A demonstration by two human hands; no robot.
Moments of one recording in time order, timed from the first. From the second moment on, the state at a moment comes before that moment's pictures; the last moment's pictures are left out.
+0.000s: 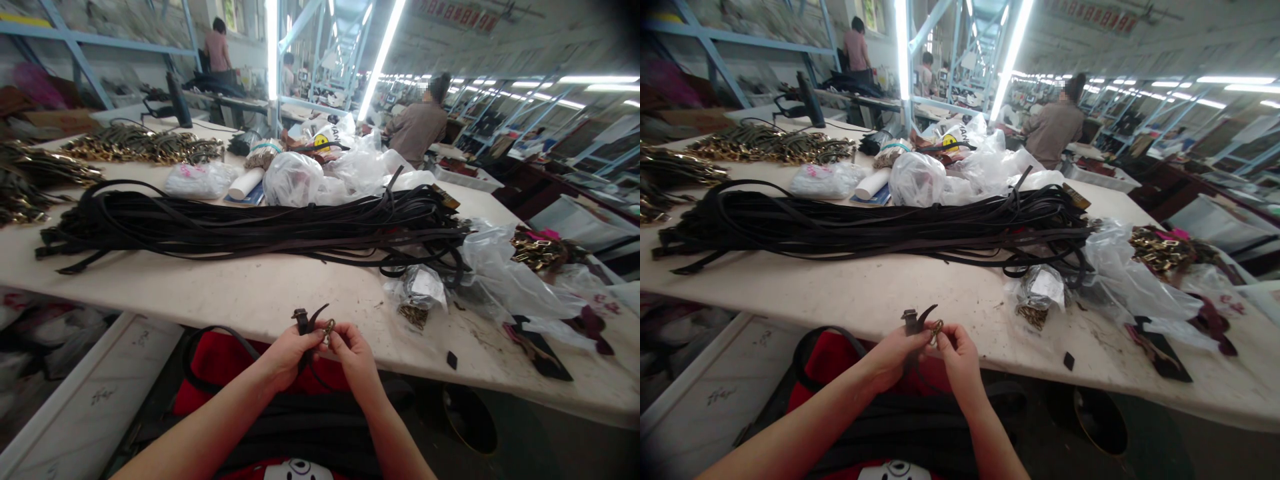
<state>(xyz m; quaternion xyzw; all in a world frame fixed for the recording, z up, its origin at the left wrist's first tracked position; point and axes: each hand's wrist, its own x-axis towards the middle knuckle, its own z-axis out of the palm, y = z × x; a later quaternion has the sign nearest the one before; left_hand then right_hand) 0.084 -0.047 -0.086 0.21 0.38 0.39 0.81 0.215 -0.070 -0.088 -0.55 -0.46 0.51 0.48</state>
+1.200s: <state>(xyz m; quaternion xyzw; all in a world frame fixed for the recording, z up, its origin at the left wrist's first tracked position) 0.074 -0.043 -0.085 0.30 0.43 0.37 0.77 0.230 -0.066 -0.085 -0.53 -0.45 0.59 0.40</state>
